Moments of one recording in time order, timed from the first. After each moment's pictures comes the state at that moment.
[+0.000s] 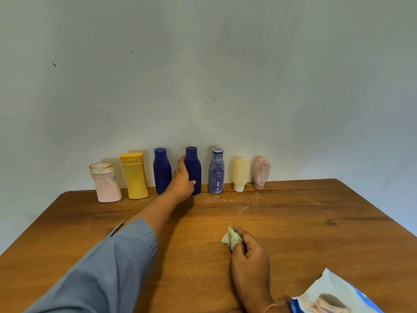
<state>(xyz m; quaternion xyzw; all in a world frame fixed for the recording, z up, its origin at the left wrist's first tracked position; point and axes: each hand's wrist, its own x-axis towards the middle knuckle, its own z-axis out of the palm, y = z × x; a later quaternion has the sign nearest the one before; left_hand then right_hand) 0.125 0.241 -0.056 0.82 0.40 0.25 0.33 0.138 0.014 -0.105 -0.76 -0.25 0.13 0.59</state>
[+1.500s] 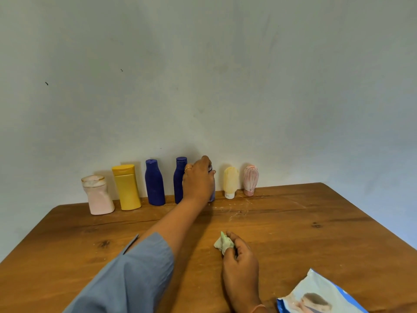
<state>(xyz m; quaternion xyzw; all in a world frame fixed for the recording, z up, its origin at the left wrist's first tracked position) 0.167 0.180 -0.020 0.84 0.35 0.40 0.13 0.138 0.015 -0.100 -0.76 -0.21 0.15 0.59</state>
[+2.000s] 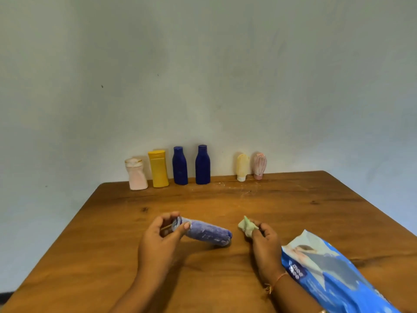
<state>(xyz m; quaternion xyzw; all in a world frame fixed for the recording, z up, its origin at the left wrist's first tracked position) -0.066 0.037 -0.037 0.64 0.41 0.45 0.47 0.115 -0.048 -0.098 -0.70 -0.19 0.18 0.67</state>
